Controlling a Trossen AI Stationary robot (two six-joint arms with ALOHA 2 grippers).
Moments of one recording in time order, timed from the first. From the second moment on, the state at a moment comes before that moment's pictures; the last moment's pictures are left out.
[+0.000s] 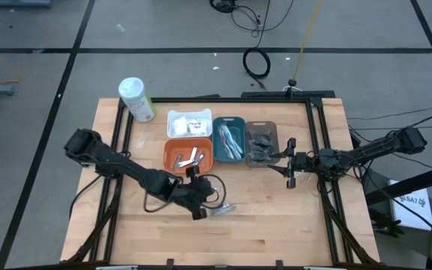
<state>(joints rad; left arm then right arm) -0.41 1.67 1.20 -0.40 -0.43 -0.39 0.21 0.61 0.02 0.64 0.29 -0.09</state>
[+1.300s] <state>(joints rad) -0.16 1.21 0.56 -0.11 -0.56 -0.69 0.22 0.61 0.02 0.64 0.29 -0.09</state>
